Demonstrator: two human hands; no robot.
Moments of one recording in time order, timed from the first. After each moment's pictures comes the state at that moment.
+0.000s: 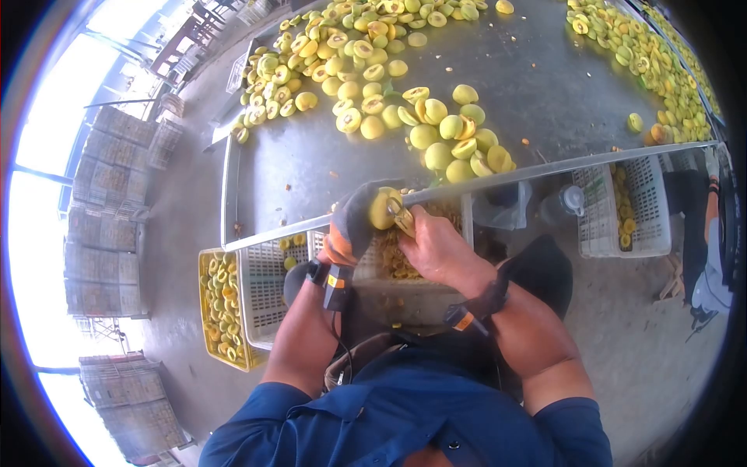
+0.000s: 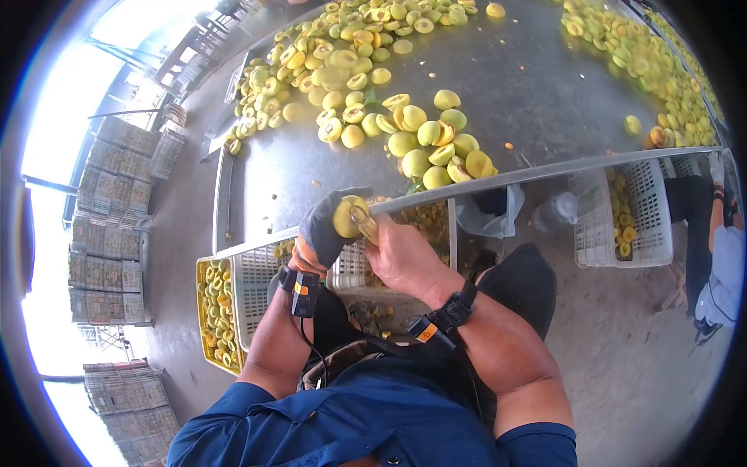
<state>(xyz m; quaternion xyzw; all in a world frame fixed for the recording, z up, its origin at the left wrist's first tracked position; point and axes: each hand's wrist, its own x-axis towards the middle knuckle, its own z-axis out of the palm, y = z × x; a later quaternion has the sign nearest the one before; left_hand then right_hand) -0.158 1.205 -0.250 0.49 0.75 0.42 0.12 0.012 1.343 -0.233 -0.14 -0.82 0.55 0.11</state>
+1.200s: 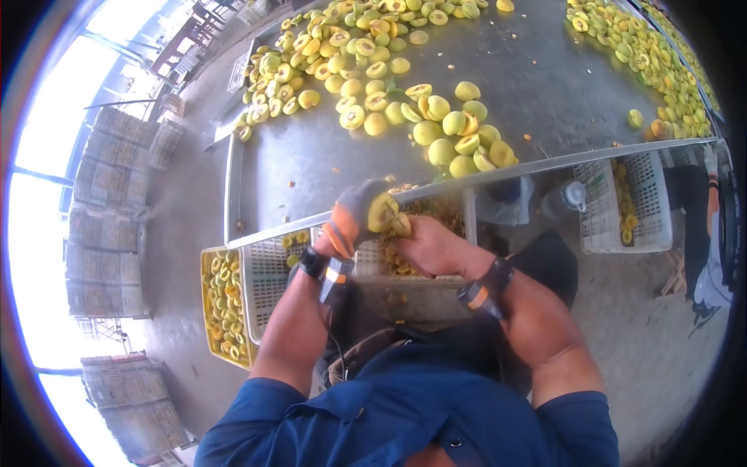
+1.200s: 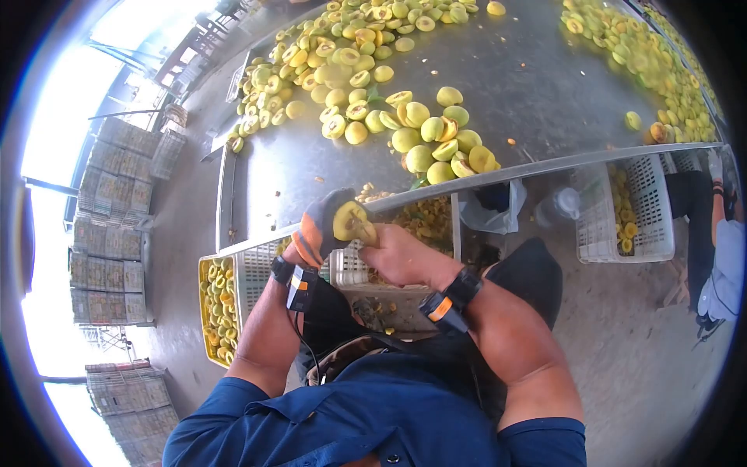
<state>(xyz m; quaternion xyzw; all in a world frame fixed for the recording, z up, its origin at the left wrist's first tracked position) -0.179 1.195 -0.237 0.56 0.77 0.28 0.11 0.000 1.340 -0.255 -0.04 -0.73 0.69 0.03</state>
